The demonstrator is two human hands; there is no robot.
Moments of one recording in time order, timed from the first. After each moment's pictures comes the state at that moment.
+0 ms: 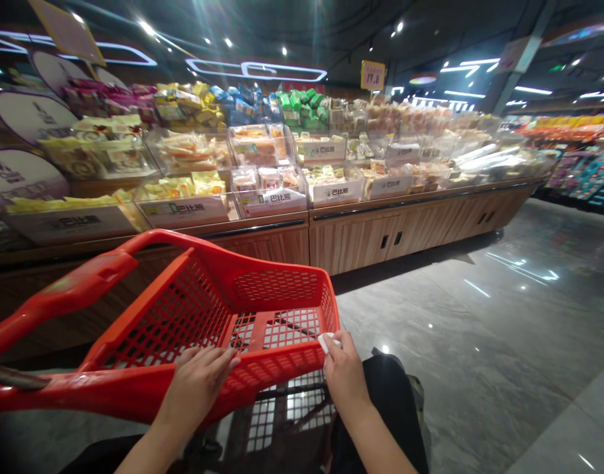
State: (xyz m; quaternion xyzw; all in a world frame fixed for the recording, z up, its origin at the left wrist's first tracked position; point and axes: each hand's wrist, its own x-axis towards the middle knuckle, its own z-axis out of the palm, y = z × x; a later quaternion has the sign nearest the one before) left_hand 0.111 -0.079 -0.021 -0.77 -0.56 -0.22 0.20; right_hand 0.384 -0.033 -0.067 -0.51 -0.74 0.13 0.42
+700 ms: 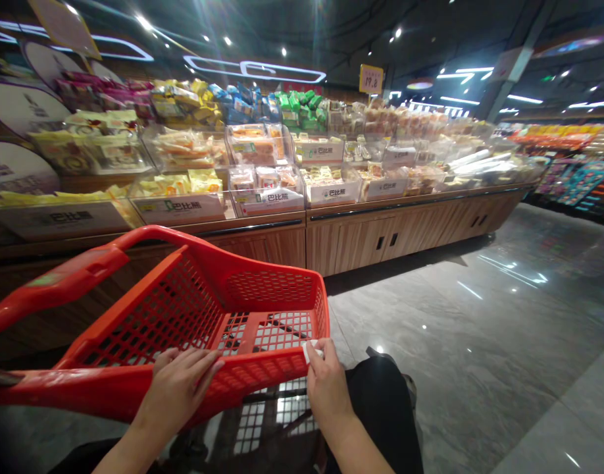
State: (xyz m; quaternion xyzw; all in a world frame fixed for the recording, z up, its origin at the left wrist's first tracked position) left_hand 0.092 -0.087 -0.022 -0.77 -0.57 -0.22 0.19; right_hand 0.371 -0.047 -0.070 -0.49 -0.76 0.12 0.41
